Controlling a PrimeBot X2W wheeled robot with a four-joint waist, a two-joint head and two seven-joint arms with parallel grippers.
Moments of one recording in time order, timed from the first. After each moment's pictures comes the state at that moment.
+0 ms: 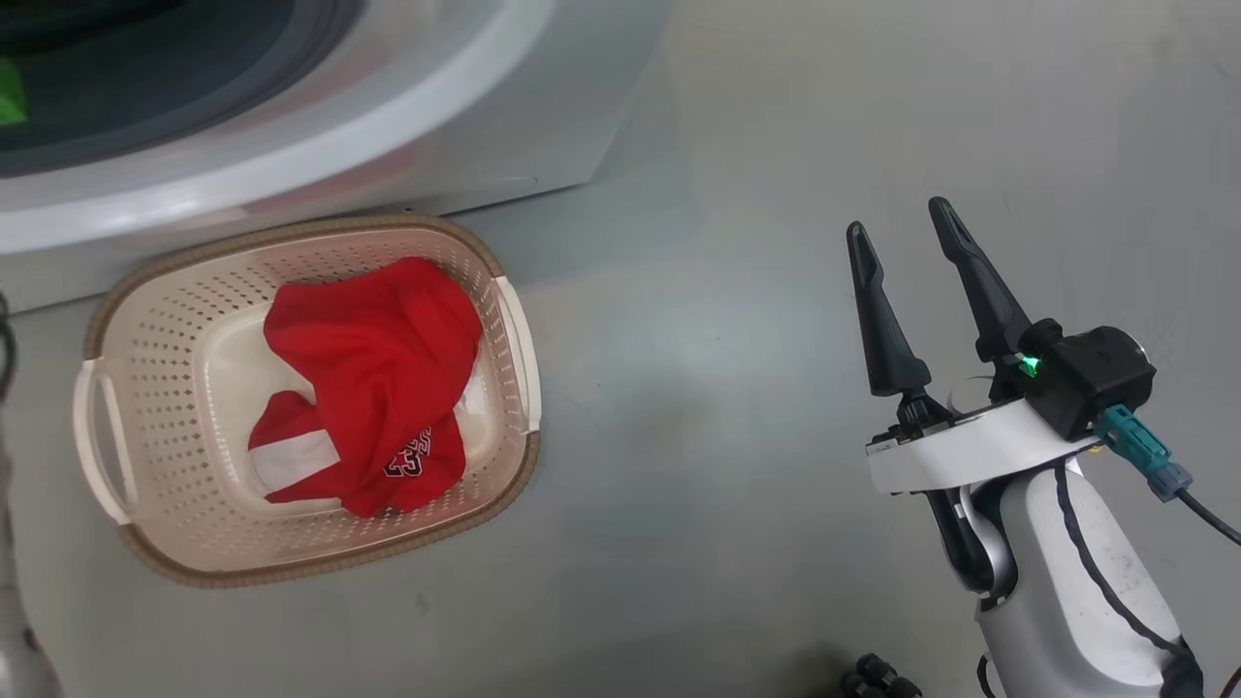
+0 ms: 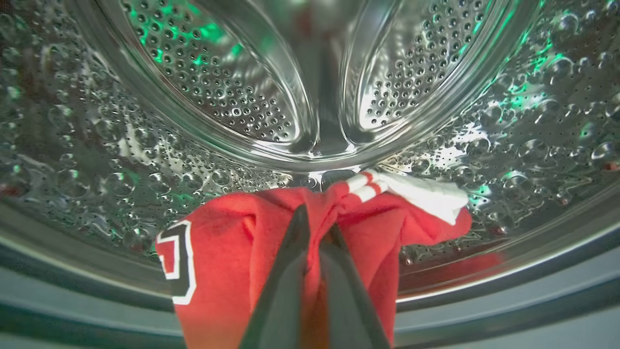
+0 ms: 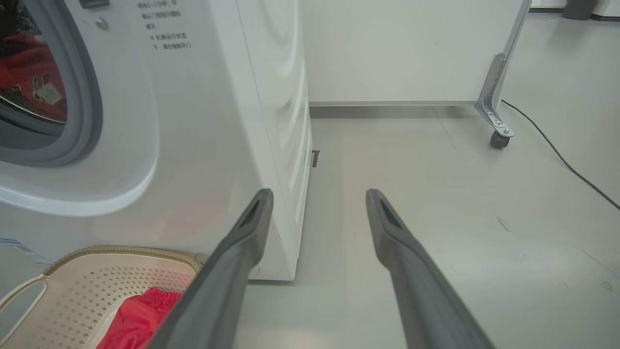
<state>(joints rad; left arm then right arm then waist) -0.94 0.28 -0.02 0.41 -0.33 0.07 0.21 -0.28 -0.05 0.23 0.07 0.26 0.09 -0.25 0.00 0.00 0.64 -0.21</state>
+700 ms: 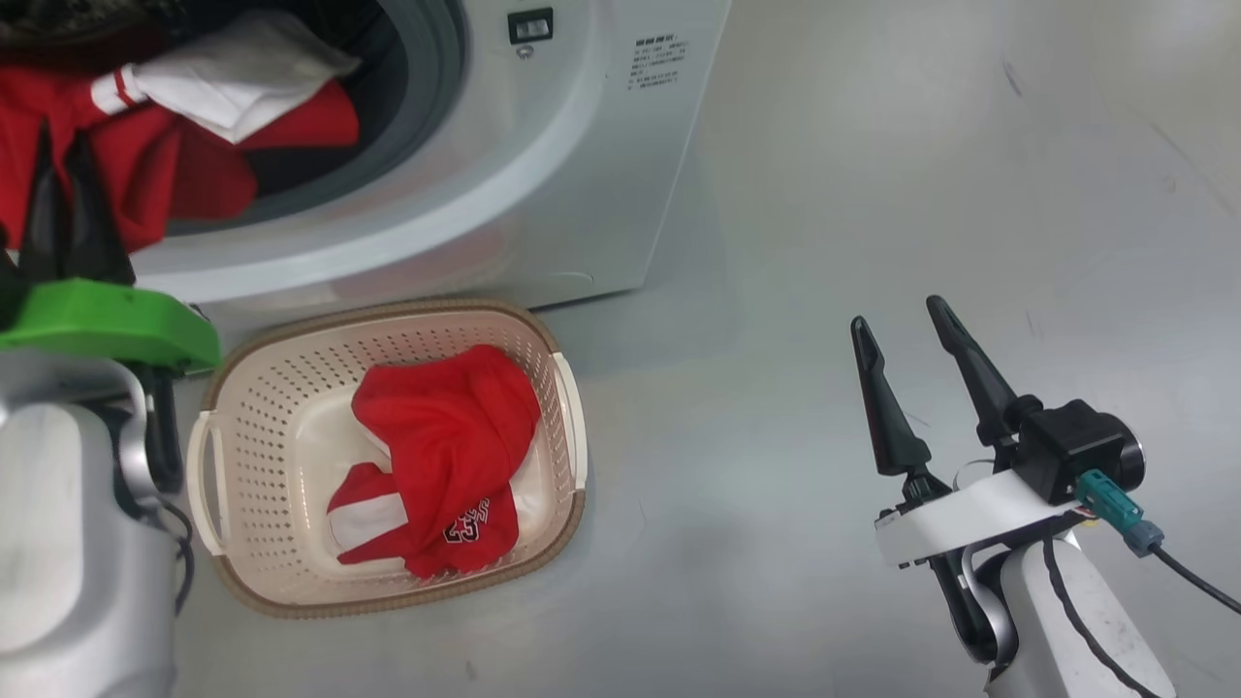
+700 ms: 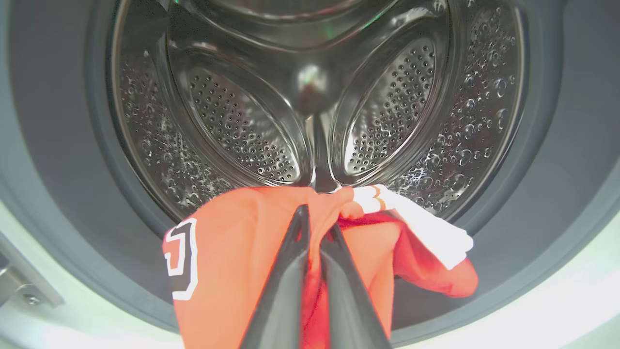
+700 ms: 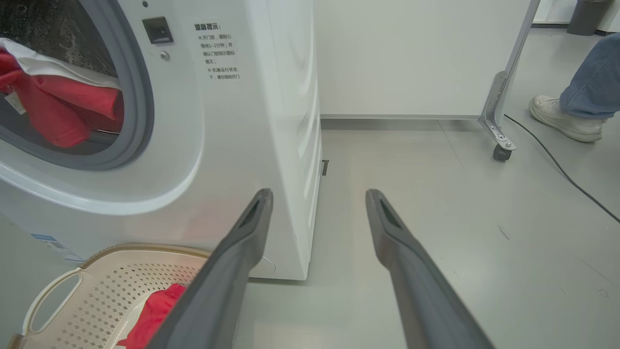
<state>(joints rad) -0.53 0.16 -0.01 0.25 -0.34 0.09 -0.11 -0.17 -0.06 0.21 0.13 0.24 0.08 -0.25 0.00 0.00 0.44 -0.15</state>
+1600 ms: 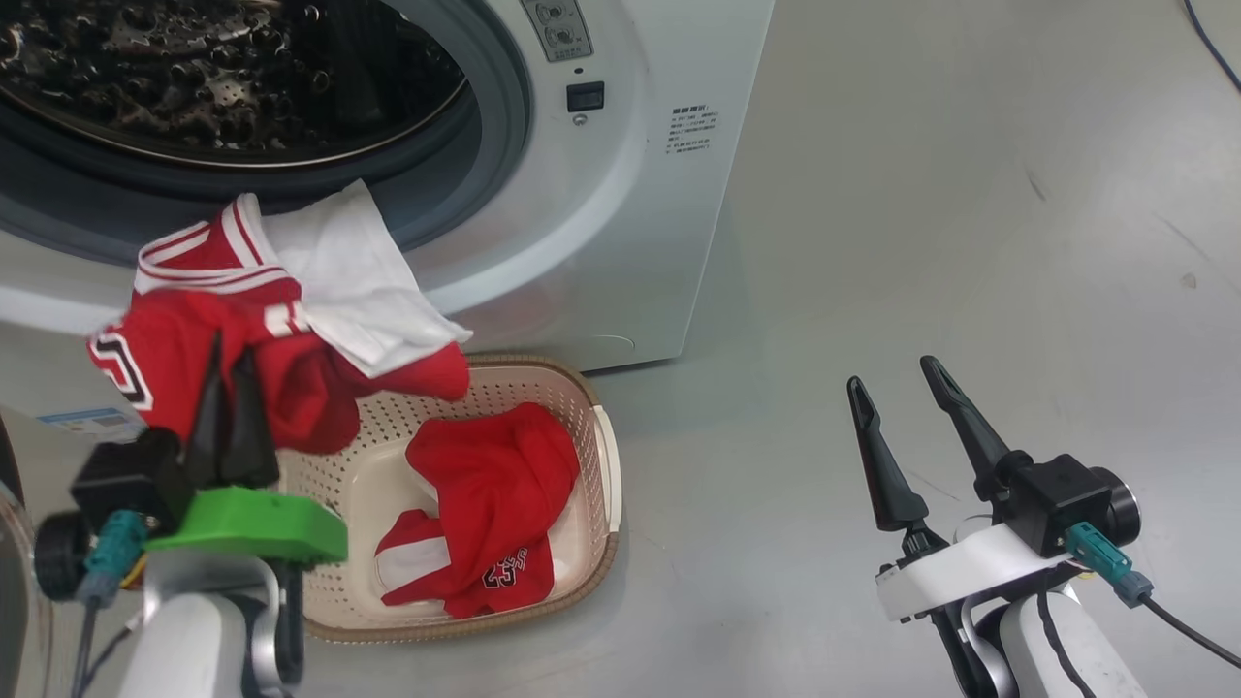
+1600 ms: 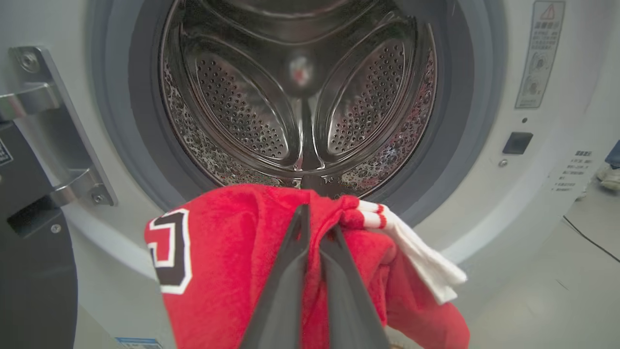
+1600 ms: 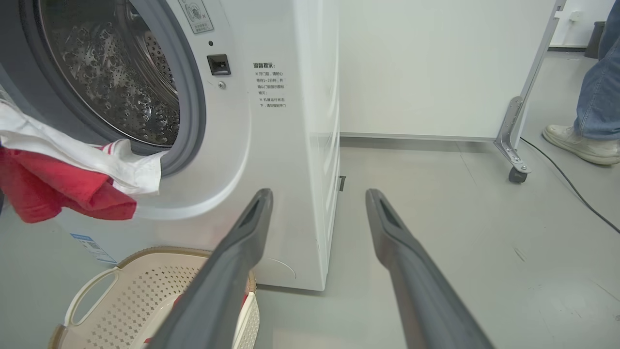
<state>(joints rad) -0.18 0.08 -0.09 0.06 -0.36 0.08 -0.15 -0.07 -0.07 0.23 0.11 0.22 0.08 -0.25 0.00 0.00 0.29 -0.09</state>
